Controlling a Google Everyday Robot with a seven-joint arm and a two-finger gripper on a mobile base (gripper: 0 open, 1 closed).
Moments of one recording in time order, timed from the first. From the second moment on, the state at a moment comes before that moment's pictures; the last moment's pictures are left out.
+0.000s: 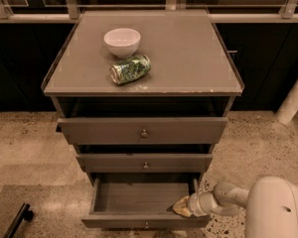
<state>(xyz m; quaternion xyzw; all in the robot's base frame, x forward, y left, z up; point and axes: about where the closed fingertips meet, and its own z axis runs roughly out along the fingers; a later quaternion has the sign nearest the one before) 0.509 -0.155 0.194 -0.46 0.80 0.29 0.26</state>
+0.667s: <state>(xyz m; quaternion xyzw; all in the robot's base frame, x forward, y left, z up) 0.504 -0.163 0.203 -0.46 0.78 0.32 0.28</state>
